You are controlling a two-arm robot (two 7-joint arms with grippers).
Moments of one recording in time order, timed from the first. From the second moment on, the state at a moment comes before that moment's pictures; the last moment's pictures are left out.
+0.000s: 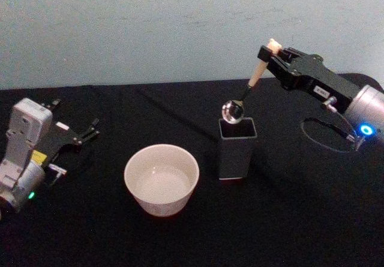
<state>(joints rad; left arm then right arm) -0.20 0.60 0.45 -1.41 -0.25 -0.12 0.03 0.28 0.57 -0.31 -1.64 0.82 0.14 0.44</state>
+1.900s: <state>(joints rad) -0.20 0.60 0.45 -1.41 -0.25 -0.12 0.03 0.31 0.53 -0.44 -1.44 0.67 0.17 0.46</state>
